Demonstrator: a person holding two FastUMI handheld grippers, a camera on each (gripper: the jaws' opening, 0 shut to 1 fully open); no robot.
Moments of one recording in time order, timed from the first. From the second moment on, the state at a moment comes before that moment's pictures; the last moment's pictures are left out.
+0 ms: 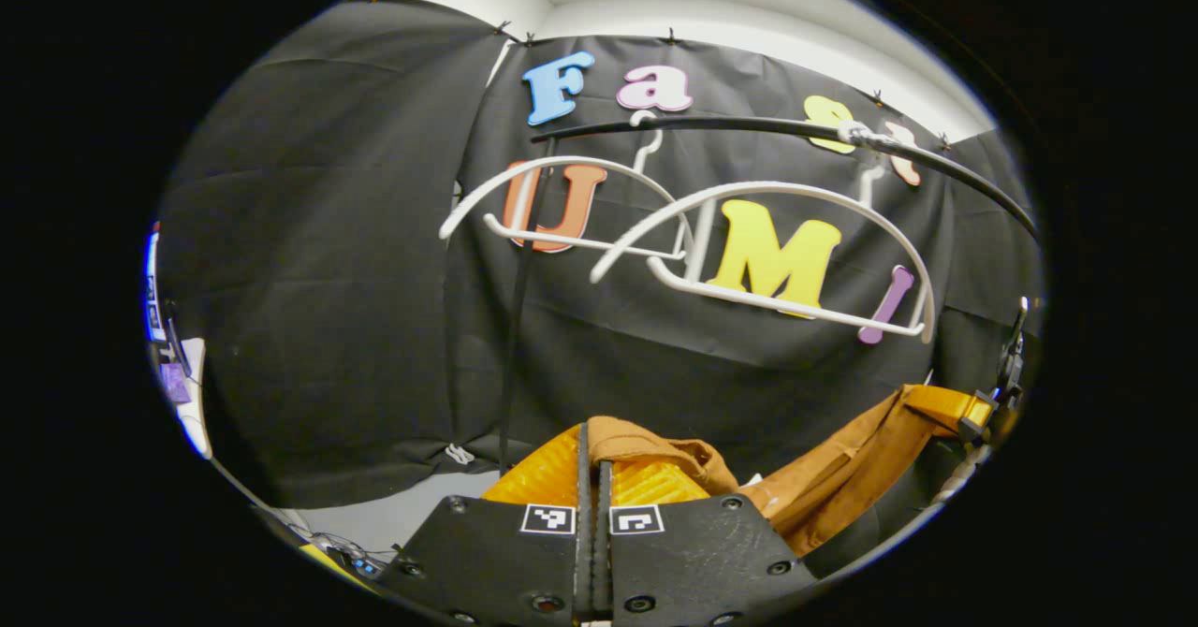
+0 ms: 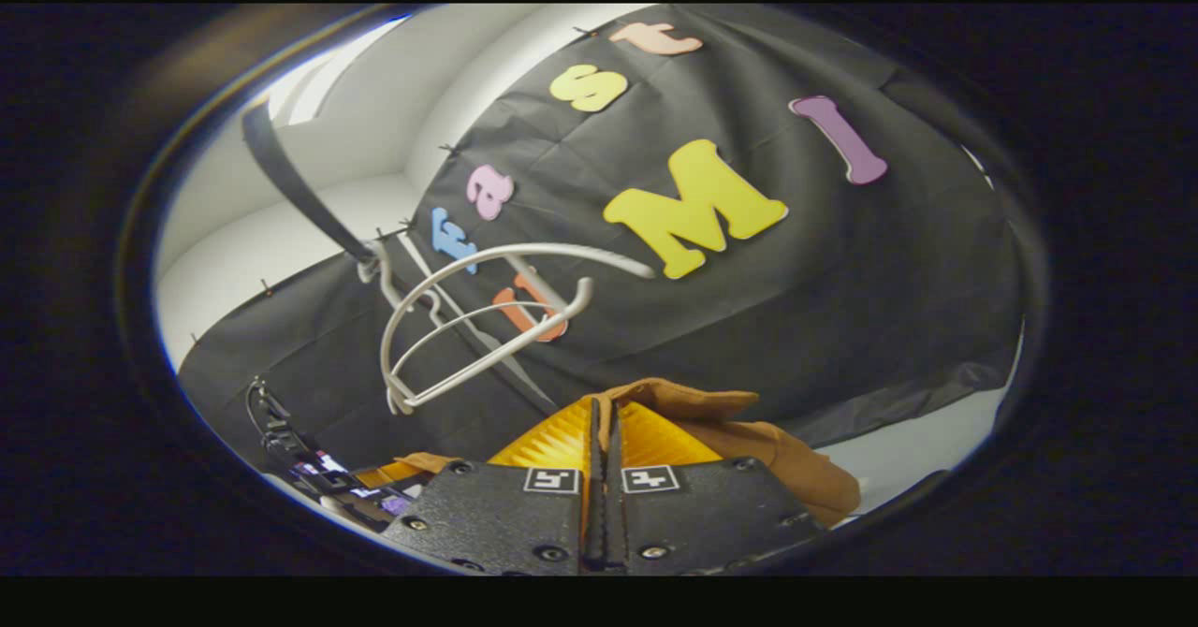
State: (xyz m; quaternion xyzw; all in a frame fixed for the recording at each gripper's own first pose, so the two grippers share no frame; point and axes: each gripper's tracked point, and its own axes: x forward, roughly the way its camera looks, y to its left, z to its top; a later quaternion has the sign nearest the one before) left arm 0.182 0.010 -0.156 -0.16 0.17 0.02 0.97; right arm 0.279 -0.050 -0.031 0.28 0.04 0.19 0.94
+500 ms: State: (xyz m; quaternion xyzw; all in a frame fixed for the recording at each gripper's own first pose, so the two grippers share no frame) left arm 0.158 -0.068 -0.149 -0.11 0.19 -0.07 0.97; right arm 0.227 0.043 -0.035 0.17 0.06 0.27 0.95
